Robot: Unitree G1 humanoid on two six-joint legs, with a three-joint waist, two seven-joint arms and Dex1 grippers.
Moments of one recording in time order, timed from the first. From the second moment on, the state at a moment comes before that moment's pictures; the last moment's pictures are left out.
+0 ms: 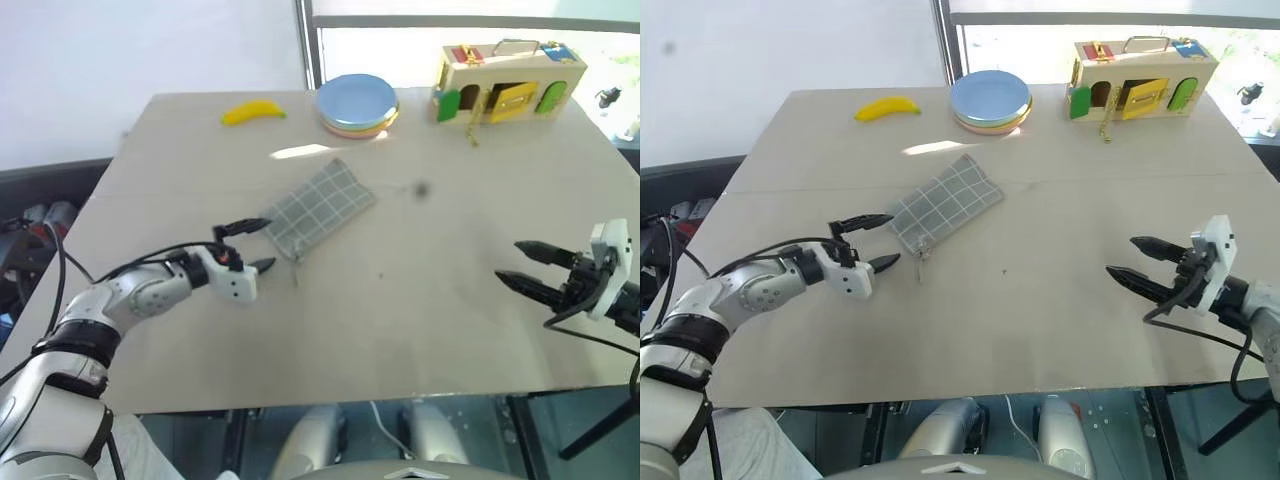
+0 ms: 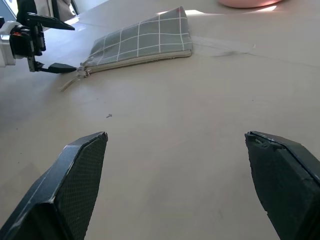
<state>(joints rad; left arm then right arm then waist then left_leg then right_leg) -0.53 0.94 -0.36 0.66 0.60 -0.95 -0.13 -0.03 -0.78 -0.35 -0.15 0.69 0.51 1.04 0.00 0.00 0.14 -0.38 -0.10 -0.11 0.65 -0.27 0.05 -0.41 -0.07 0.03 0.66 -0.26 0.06</state>
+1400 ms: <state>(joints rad) -0.47 0.35 -0.28 0.27 0.34 -0.29 -0.25 -0.28 -0.44 -0.04 -0.27 0.52 0.42 0.77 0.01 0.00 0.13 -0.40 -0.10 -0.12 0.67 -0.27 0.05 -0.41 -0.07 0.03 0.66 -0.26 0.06</state>
